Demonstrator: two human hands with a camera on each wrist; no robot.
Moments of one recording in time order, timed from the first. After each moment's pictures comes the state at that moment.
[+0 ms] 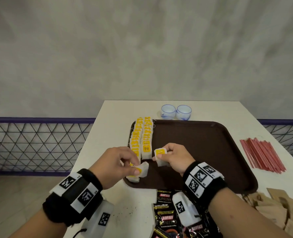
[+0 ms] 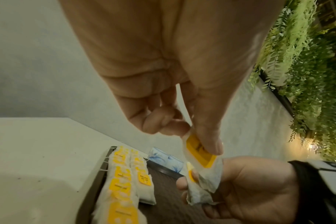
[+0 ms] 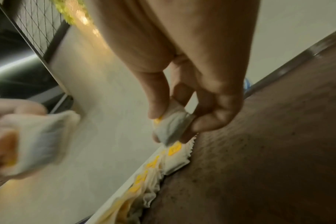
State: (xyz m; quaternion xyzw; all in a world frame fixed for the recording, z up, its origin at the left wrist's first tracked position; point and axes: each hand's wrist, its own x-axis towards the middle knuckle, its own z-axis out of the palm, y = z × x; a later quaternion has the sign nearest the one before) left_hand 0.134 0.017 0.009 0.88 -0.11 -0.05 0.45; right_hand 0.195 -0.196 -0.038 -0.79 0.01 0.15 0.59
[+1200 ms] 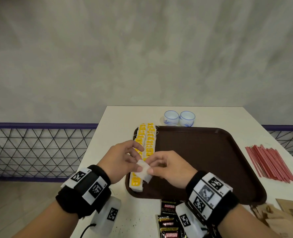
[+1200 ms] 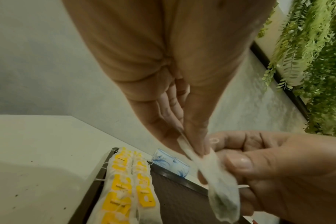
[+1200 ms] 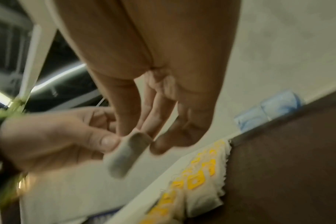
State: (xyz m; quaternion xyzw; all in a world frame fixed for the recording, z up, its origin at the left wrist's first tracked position) left_hand 0.160 0.015 0.018 0.85 -0.06 -0.08 0.52; right_hand 0.177 -0.175 -0.003 -0.79 -0.19 0.21 0.55
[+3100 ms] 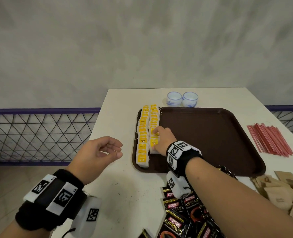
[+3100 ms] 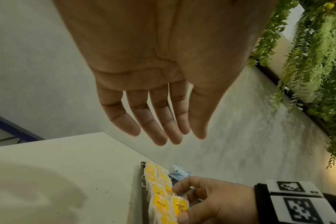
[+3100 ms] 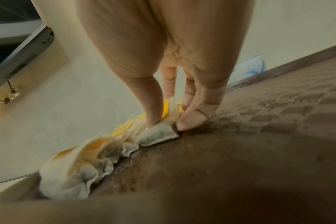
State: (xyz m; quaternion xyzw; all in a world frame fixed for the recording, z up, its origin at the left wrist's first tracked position) left_hand 0.100 0.073 0.009 0.88 -0.02 0.01 0.47; right_hand 0.213 -0.138 -0.050 -0.94 -0.02 0.14 0.32
